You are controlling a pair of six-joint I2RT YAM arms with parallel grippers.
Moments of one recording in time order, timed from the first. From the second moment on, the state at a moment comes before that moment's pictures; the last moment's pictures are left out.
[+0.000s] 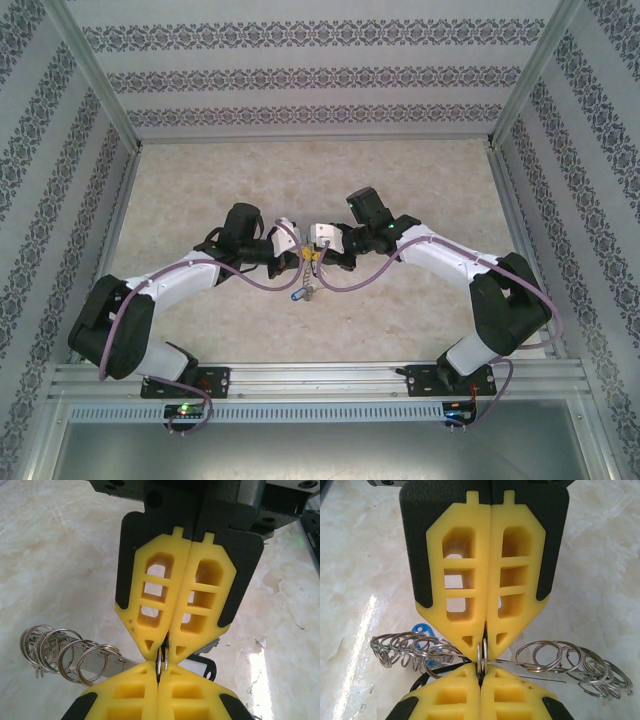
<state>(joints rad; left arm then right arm) -0.46 1.43 0.74 0.04 0.76 0.51 0.59 1.57 1.03 -0.35 -0.67 -0.85</state>
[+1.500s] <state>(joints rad) -0.46 1.53 0.61 0.50 0.85 0.45 0.49 1.55 0.85 -0.06 -0.90 -0.76</state>
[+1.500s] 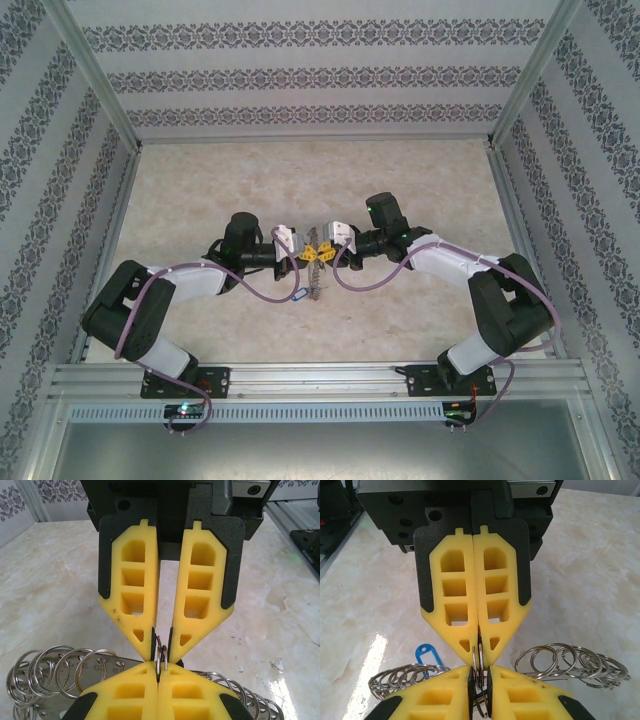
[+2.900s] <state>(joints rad) -0.45 1.48 0.75 0.09 0.83 0.55 0.48 1.53 0.85 -0.09 -0.89 -0.72</state>
